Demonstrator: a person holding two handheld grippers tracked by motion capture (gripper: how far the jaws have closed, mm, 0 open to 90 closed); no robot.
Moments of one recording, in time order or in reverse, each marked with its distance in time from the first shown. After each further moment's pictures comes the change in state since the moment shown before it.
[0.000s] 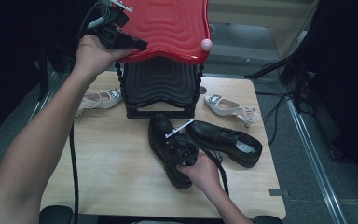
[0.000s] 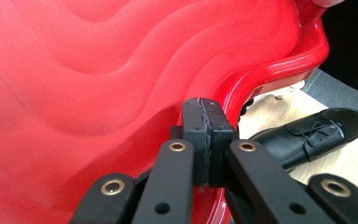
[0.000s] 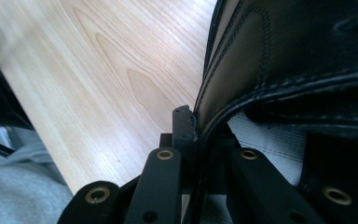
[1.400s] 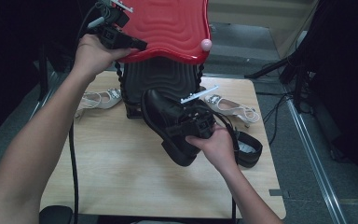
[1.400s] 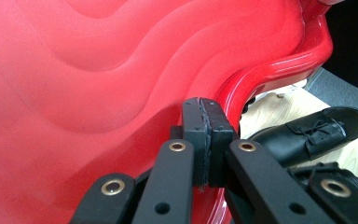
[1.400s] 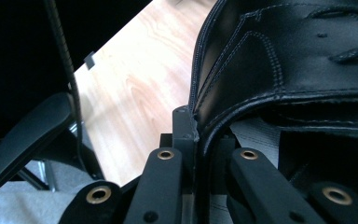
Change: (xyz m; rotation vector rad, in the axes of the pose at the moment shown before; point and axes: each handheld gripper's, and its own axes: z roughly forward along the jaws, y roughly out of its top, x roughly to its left) left arm 0.000 0.001 0.000 0.011 0.006 -0.003; right arm -0.004 0.044 -0.102 -0.250 0.142 -0.056
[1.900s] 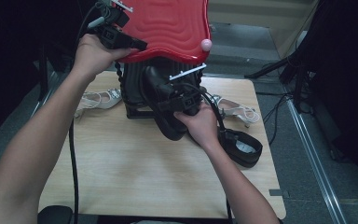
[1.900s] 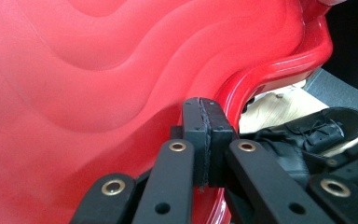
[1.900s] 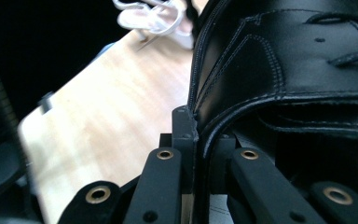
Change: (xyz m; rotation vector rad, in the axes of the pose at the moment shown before) left arm 0.000 0.000 0.000 0.003 -0.002 -0.008; right arm -0.018 0.057 0.023 -0.089 -0.127 -0.031
